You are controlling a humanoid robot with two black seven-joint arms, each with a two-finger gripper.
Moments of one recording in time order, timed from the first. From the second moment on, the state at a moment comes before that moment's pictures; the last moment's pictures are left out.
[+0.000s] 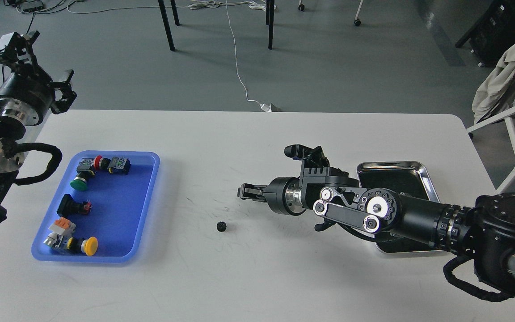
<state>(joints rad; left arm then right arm) -0.68 0.53 -0.98 -0.78 0.22 -0.17 -0.23 1.00 0.00 -0.02 0.86 -0.92 0.16 -0.07</state>
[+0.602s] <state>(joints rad) -0.68 0.53 -0.98 -0.78 0.22 -0.17 -0.22 1.00 0.00 0.06 0.91 -0.82 0.12 -0.07</state>
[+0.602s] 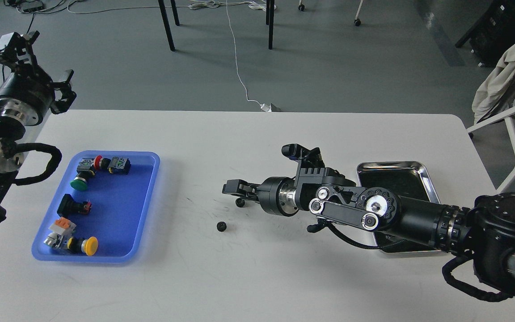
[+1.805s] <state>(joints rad) -0.64 0.83 -0.62 -1.58 1.31 -0.14 -0.21 0.24 -0.40 1.42 0.99 0.04 0.49 -0.07</state>
